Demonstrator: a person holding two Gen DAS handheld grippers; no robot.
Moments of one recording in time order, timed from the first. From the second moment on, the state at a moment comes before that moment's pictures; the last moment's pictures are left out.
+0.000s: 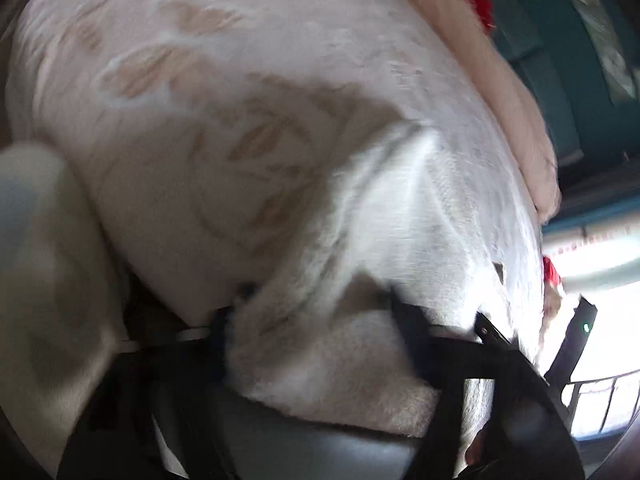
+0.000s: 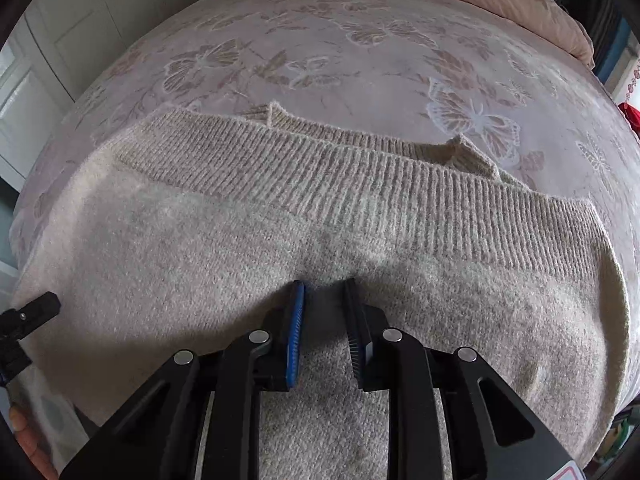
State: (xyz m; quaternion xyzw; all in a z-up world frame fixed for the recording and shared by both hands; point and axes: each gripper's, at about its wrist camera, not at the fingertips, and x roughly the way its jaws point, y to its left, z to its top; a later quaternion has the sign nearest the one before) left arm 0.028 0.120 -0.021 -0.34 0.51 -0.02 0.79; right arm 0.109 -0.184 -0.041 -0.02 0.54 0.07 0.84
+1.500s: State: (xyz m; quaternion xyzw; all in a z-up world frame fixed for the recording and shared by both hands) left arm -0.048 -0.120 0.004 0.15 0.47 -0.21 0.84; right arm 0.046 -0.334 -0.010 0.21 0.54 0.12 0.81
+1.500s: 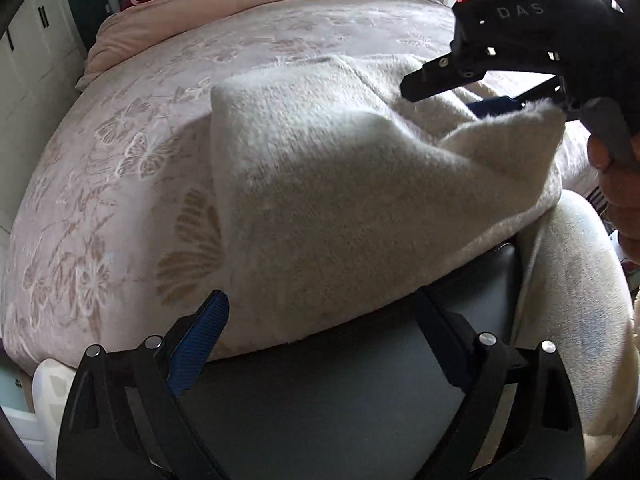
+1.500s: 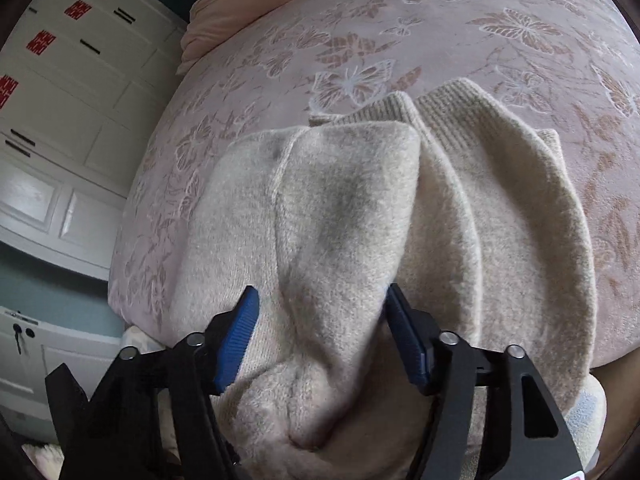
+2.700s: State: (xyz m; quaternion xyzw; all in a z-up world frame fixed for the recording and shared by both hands) left arm -0.026 -0.103 0.008 0.08 0.49 -0.17 0.85; right arm 0.020 -0.355 0.020 0.23 0.48 0.08 0.84
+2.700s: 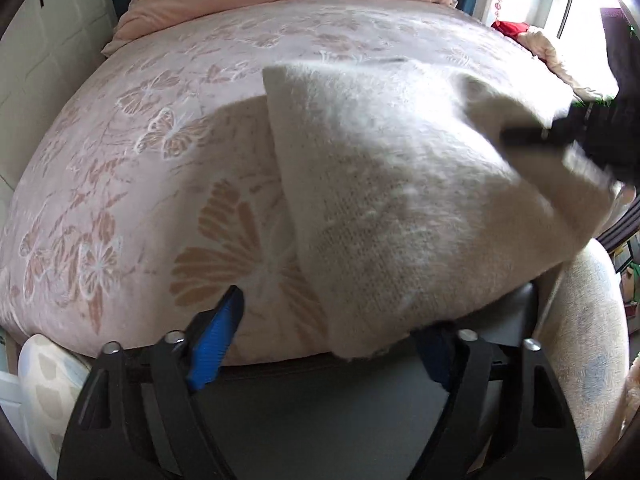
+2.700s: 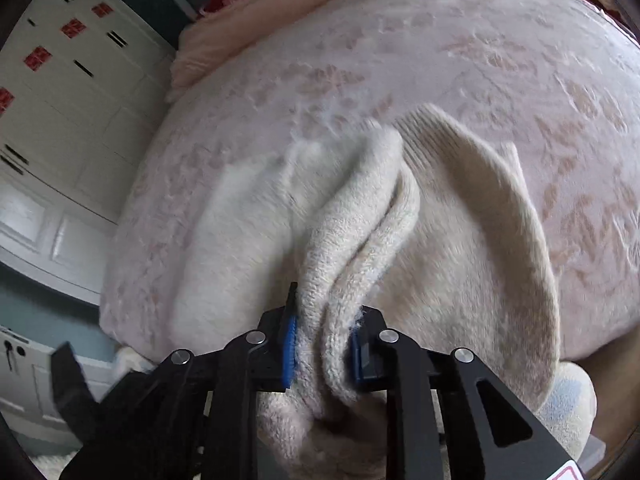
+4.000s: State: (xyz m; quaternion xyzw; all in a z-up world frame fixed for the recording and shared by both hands) left arm -0.007 -0.086 0.084 0.03 0.47 -0.17 0.87; right arm 0.014 -0.272 -0.031 0.16 0.53 0.18 0.81
